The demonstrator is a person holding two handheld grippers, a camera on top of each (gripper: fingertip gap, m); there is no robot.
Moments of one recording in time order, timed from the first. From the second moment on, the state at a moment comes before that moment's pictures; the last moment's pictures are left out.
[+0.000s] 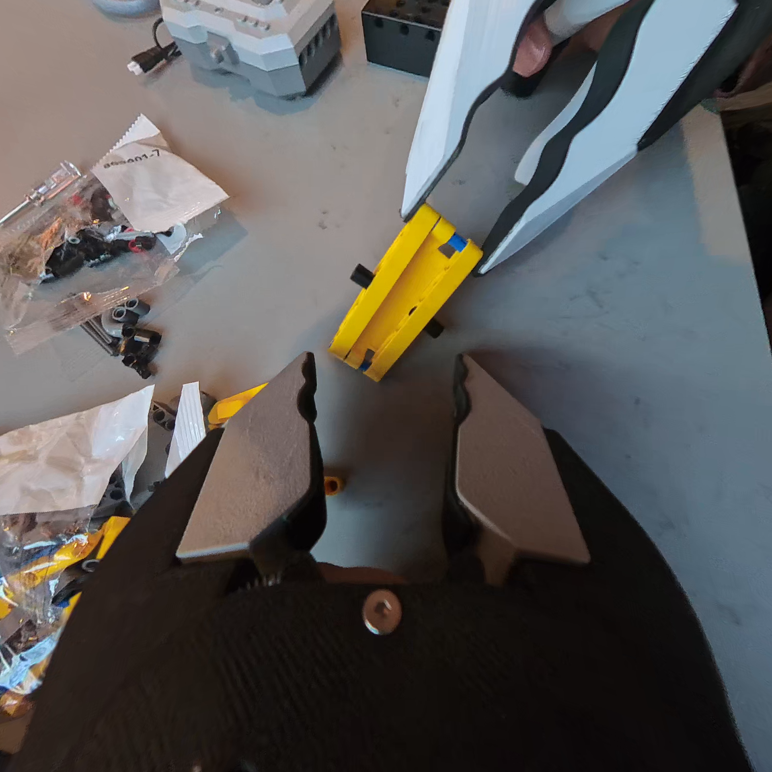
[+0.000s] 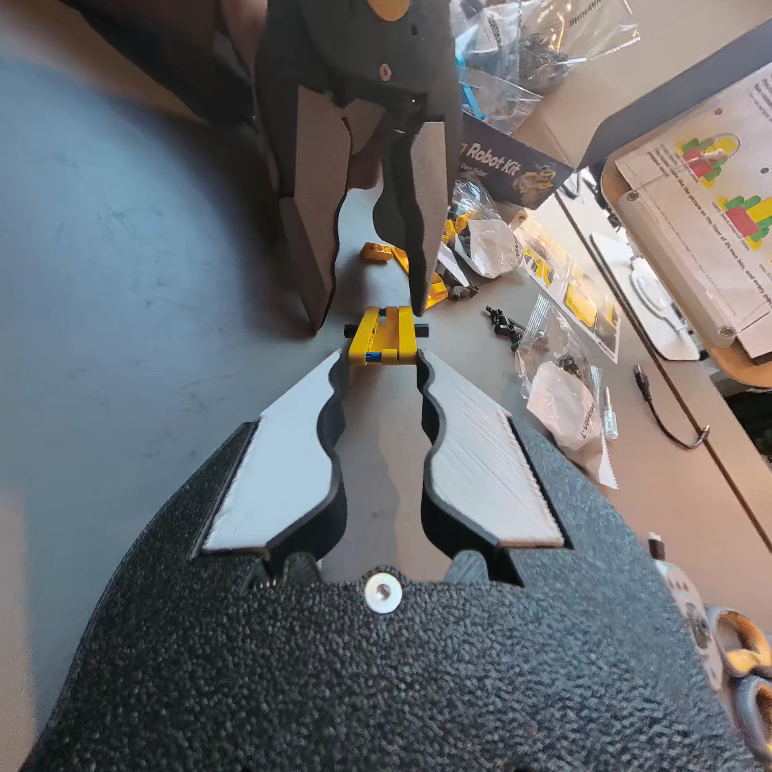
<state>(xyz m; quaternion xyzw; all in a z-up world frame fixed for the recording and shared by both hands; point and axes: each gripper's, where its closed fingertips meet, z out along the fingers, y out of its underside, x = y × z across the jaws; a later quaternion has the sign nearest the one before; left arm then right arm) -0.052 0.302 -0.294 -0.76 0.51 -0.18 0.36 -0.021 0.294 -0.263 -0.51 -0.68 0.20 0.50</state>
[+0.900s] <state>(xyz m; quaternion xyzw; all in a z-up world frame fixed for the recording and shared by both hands) -0.055 0.303 -0.298 -0.79 0.48 -0.21 0.33 -0.018 0.306 -0.258 -0.55 -0.65 0.24 0.48</state>
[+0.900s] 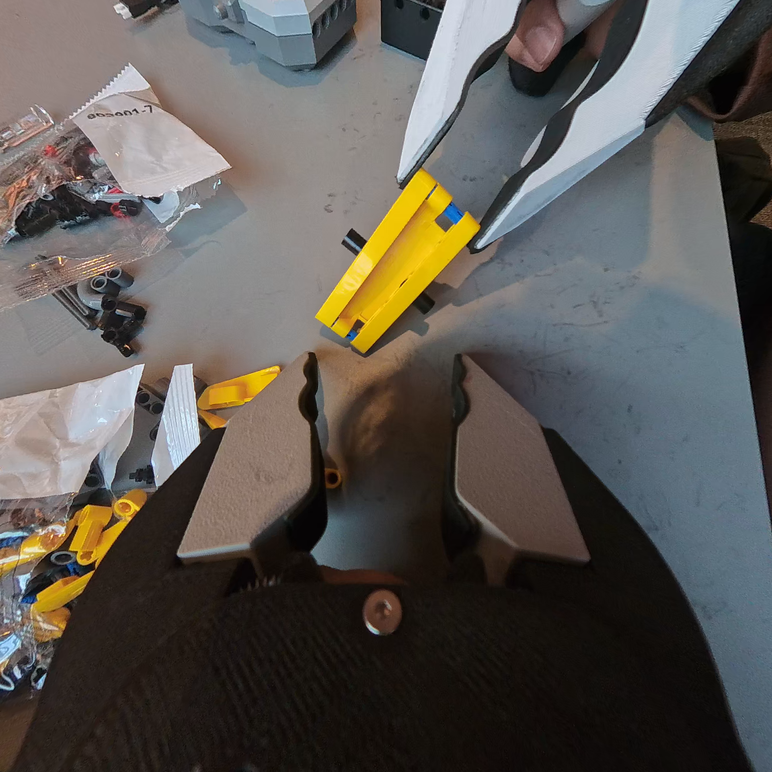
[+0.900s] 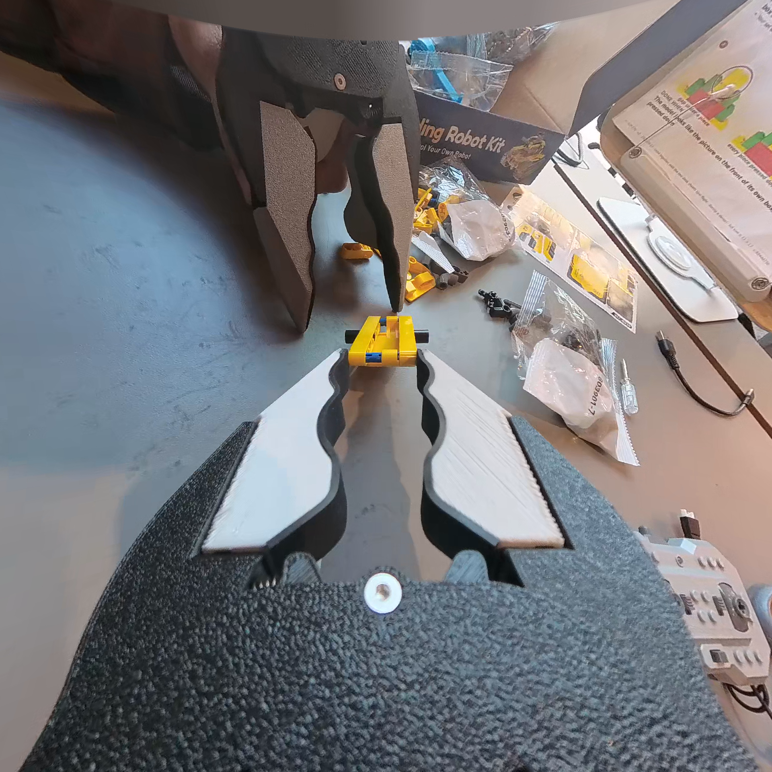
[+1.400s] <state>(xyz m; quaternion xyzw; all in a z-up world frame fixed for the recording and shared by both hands) -0.055 0.304 -0.298 -0.79 0.48 -0.21 0.33 -0.018 0.306 -0.258 -0.55 -0.65 0.24 0.47</state>
